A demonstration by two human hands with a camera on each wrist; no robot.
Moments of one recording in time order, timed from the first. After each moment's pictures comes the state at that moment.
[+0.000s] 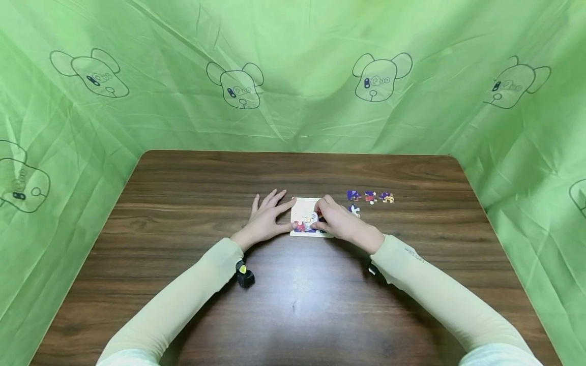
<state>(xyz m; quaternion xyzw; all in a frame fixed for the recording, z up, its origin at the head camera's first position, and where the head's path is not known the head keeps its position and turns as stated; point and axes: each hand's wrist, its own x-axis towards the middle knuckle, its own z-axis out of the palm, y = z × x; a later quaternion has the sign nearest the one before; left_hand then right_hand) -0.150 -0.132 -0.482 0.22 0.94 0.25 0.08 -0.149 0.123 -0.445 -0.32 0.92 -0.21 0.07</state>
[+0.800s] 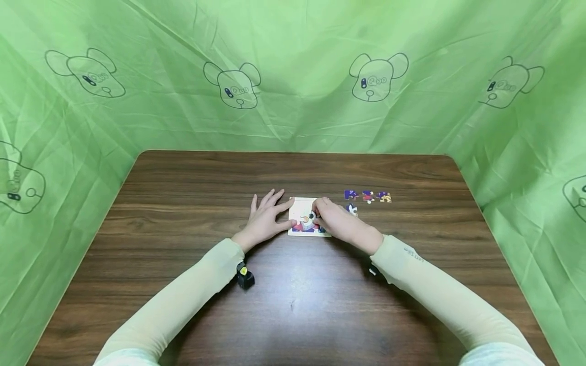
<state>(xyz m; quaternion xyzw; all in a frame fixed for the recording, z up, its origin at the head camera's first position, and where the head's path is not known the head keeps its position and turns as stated) -0.148 -0.124 -0.483 0.19 0.95 0.25 0.06 -0.151 0.127 -0.452 -0.35 0.91 -0.21 0.04</state>
